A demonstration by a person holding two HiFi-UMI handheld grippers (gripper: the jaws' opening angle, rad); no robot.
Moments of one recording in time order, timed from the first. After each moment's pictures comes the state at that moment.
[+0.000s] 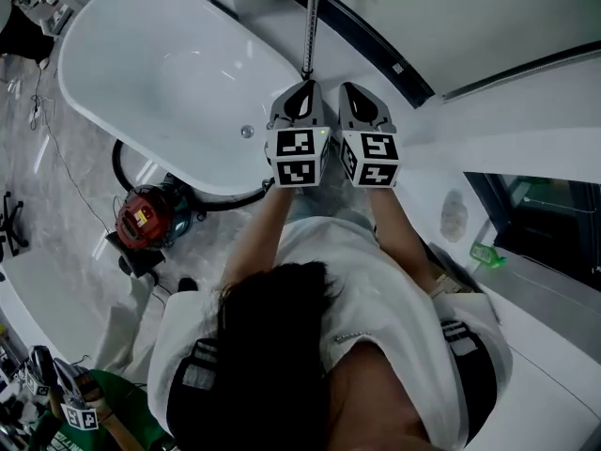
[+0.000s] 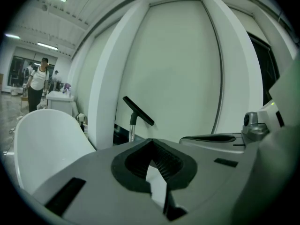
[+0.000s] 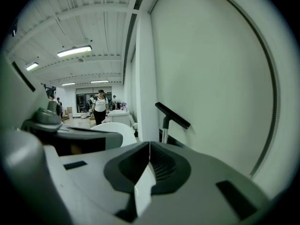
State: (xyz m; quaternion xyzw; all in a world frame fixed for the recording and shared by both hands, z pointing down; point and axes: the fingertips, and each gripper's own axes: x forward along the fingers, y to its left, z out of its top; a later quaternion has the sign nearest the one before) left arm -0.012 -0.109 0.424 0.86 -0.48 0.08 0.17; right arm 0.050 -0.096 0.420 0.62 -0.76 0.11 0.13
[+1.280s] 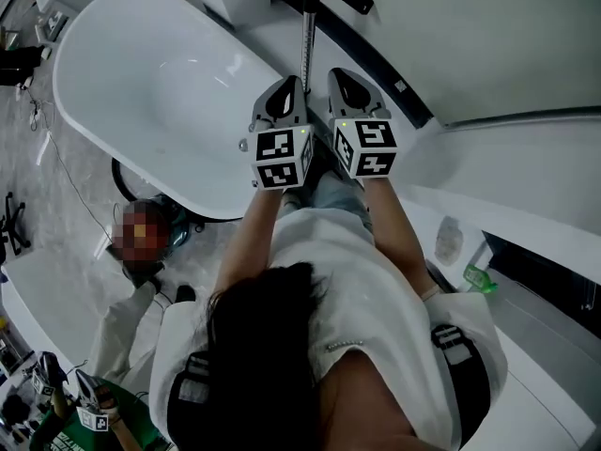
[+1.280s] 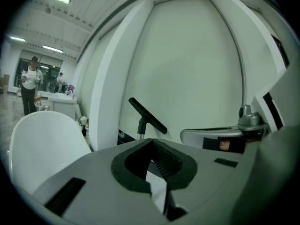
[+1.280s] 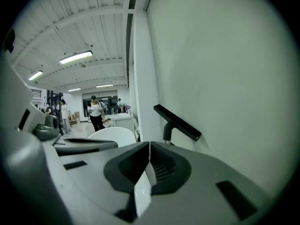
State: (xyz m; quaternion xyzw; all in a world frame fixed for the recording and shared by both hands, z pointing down) left arm -0.012 -0.219 0.427 0.84 -0.51 0.06 0.17; right arm 0.061 -0.218 0.415 0.59 -0.79 0.12 0.11
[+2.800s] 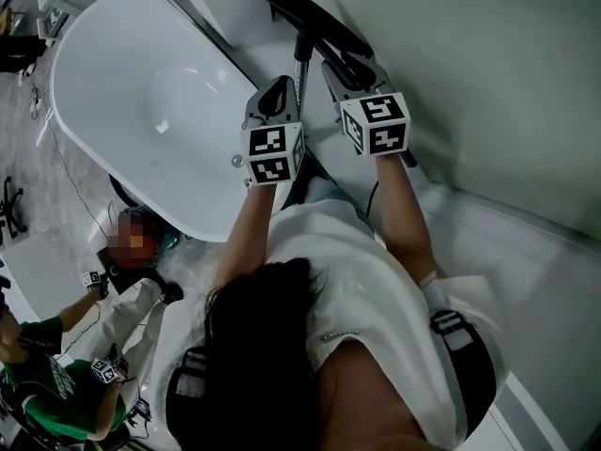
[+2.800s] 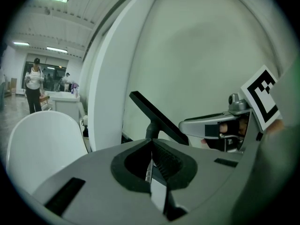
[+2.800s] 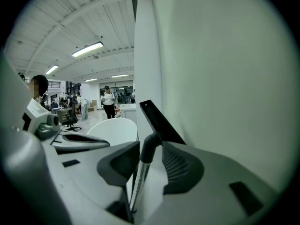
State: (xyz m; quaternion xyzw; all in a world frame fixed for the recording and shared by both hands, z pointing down) left arm 0.024 -0.358 0.439 0.81 -0.55 0.08 0.19; right arm 0.110 -0.383 0.417 0.48 -0.85 0.12 0.18
